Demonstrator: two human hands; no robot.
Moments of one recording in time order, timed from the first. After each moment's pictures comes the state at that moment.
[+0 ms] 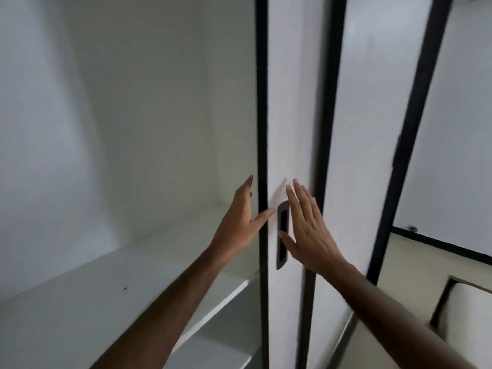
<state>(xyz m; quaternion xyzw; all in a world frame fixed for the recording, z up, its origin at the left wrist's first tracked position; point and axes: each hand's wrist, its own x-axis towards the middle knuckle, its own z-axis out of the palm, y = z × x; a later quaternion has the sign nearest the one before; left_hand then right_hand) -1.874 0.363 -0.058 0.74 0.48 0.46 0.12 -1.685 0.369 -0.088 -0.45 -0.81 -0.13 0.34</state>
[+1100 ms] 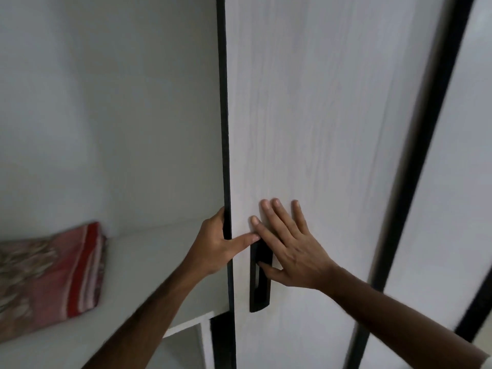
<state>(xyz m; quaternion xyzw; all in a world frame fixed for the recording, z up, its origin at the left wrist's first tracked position) -1.980 0.205 -0.065 0.60 0.54 0.57 0.13 -1.800 0.325 -0.090 -0.08 -0.87 -0.30 0.37</state>
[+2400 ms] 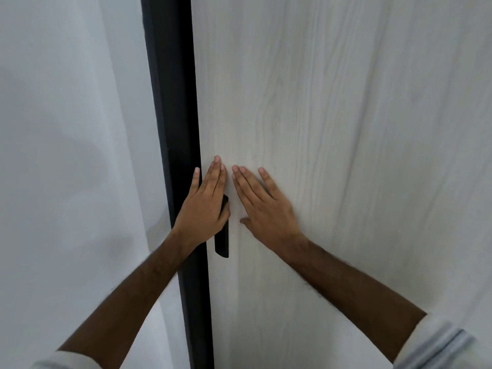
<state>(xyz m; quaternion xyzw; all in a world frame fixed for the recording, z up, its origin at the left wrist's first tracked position) -2.134 -0.179 -0.069 0.24 0.88 -0.01 -0.41 -2.082 0.009 -0.049 0.15 -0.83 -0.33 0.42</state>
